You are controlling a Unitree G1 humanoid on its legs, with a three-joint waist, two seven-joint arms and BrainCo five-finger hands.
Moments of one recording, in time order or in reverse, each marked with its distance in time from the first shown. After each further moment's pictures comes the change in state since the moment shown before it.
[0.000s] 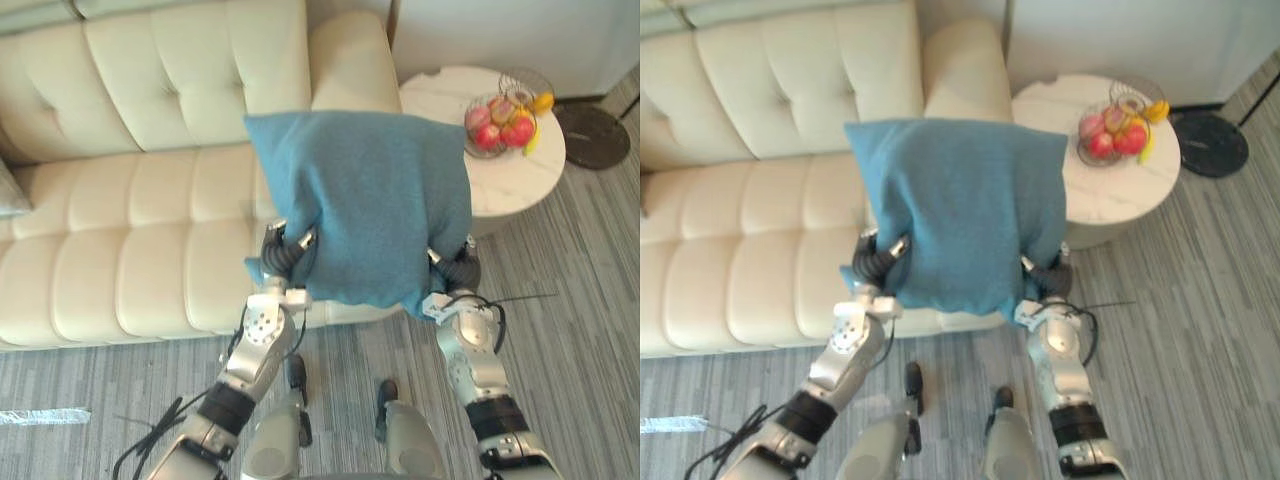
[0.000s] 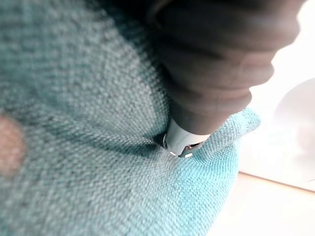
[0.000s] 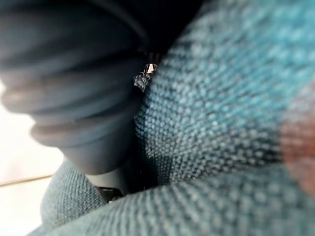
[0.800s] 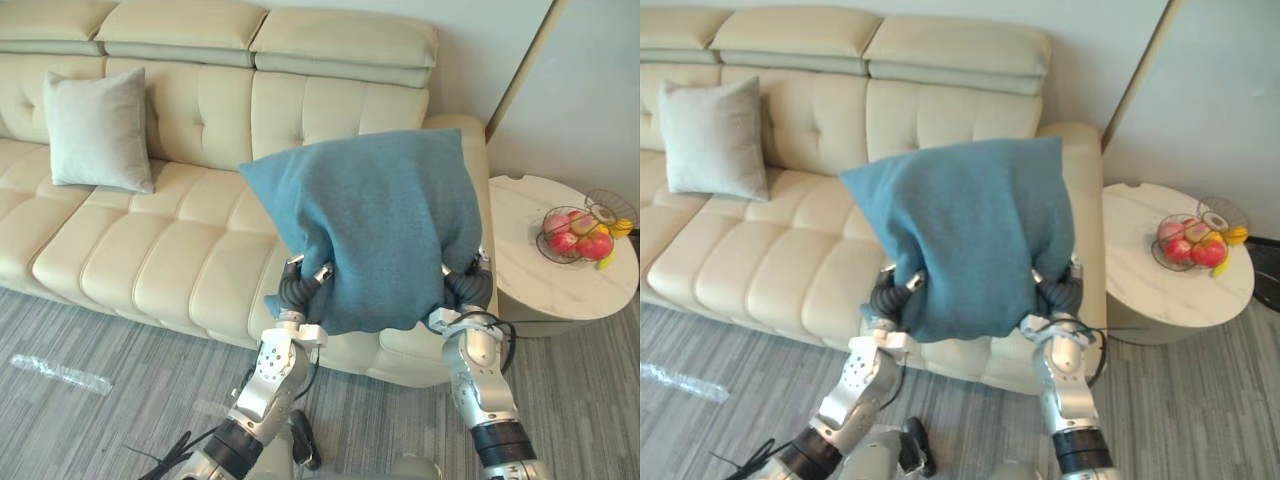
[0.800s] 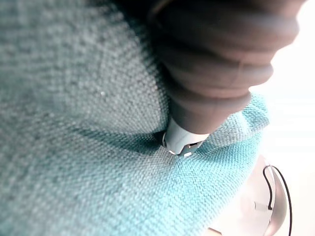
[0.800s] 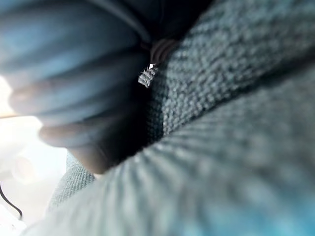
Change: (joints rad) left arm 0.065 -0.005 -0.092 0.008 -0.078 -0.017 -0.010; right arm -0.002 0.012 -0.009 -0.002 -0.026 -0.022 -0.037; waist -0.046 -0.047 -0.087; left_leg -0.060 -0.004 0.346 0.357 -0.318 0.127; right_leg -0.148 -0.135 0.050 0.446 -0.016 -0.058
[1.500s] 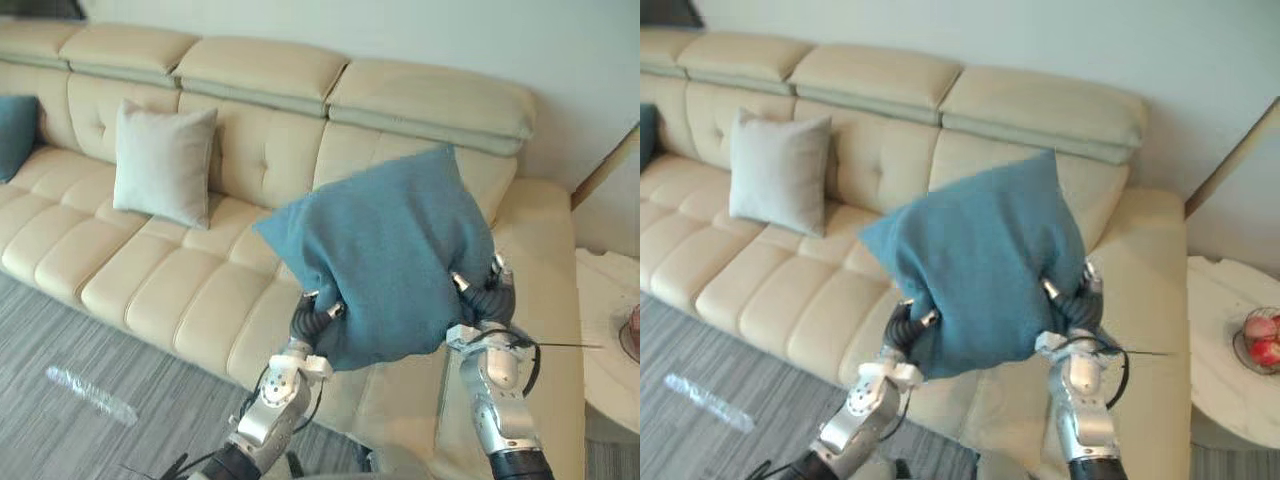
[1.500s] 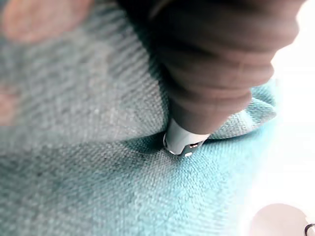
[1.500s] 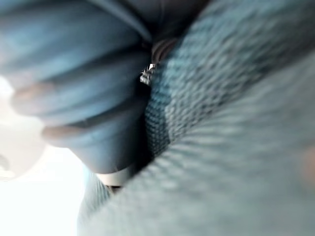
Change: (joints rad) left arm 0.092 -0.019 -0.109 0.042 -0.017 0.035 -0.081; right arm 0.121 -0.030 -0.045 -0.197 -0.001 -0.047 0.020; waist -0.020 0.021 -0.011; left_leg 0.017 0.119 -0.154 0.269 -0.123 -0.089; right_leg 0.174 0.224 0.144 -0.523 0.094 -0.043
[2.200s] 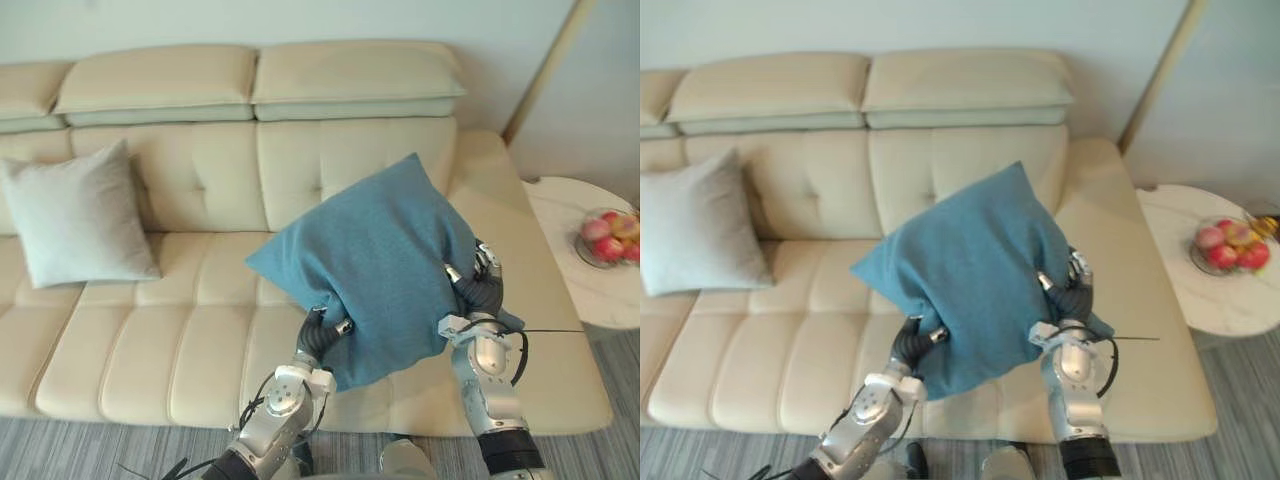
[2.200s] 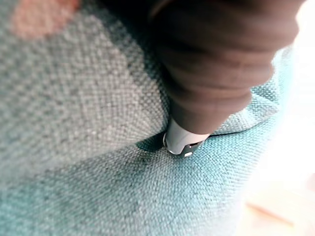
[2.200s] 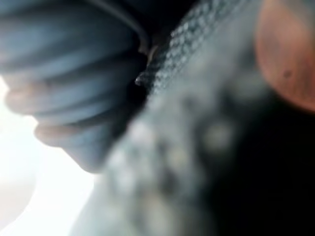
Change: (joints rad) left arm 0.009 0.031 -0.015 0.028 0.005 0.042 -0.006; right arm -0.119 0.014 0.011 0.277 -0.009 0.018 0.009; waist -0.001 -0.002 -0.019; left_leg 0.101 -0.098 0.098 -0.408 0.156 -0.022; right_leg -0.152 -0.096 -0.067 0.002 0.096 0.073
